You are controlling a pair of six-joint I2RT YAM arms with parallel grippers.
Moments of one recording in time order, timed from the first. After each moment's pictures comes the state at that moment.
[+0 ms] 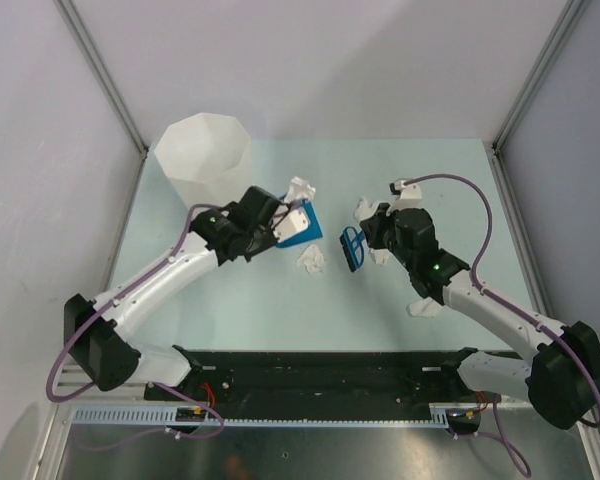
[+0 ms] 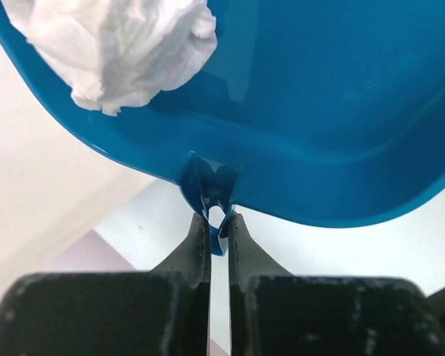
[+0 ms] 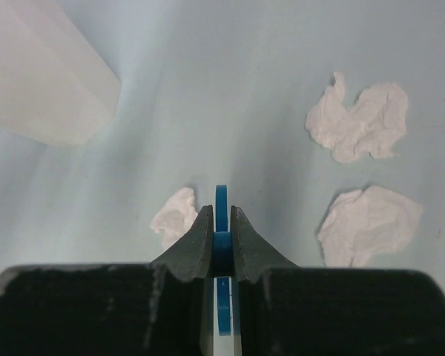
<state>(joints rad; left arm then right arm) -0.70 1.36 1.21 -0.87 -0.25 0.53 0.59 1.15 0.76 0.10 0.19 0.42</state>
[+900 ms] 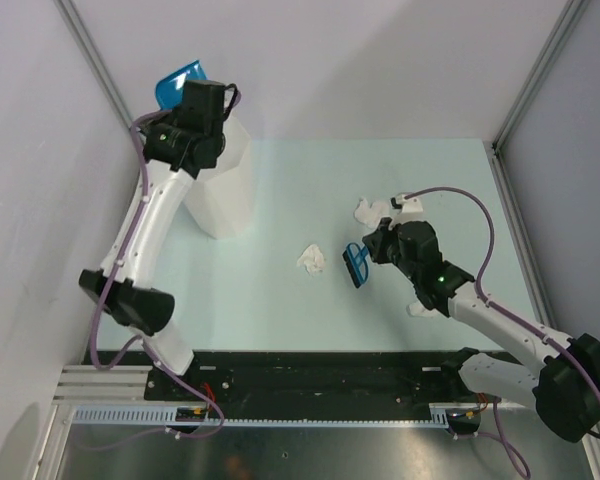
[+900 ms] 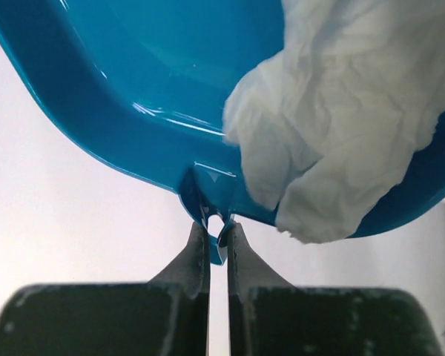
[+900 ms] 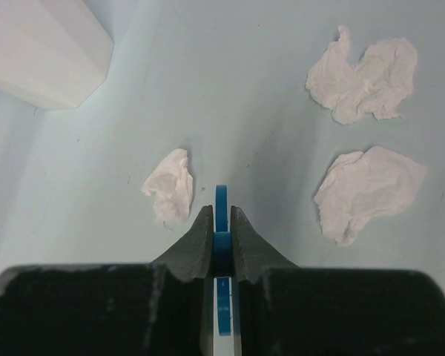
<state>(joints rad) -0.37 1.66 2.06 -0.96 -0.98 0.93 0.60 1.08 0.65 0.06 0.15 0.42</state>
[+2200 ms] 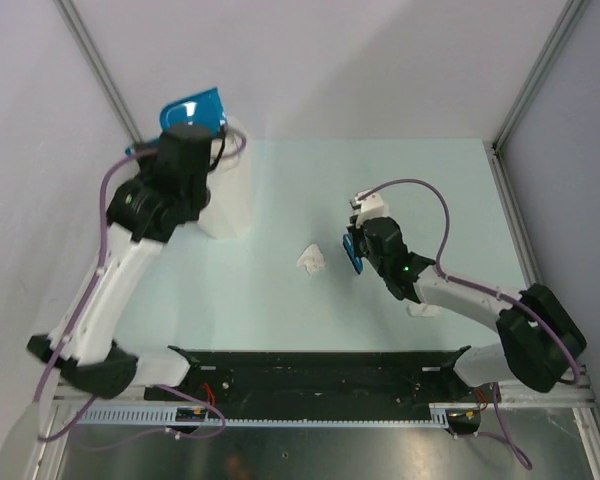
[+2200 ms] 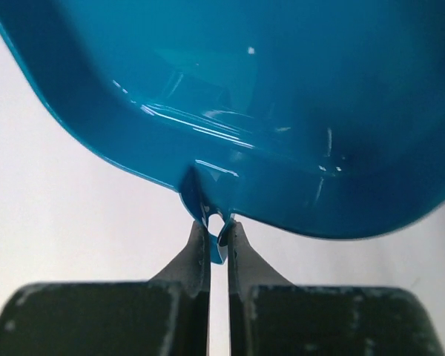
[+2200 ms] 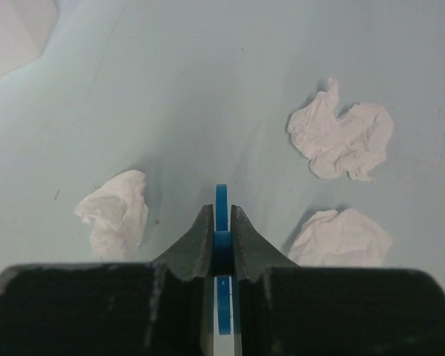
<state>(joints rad) -0.51 1.40 1.89 -0.94 -1.01 1.16 0.71 1.33 0.71 0.26 0.33 0.13</state>
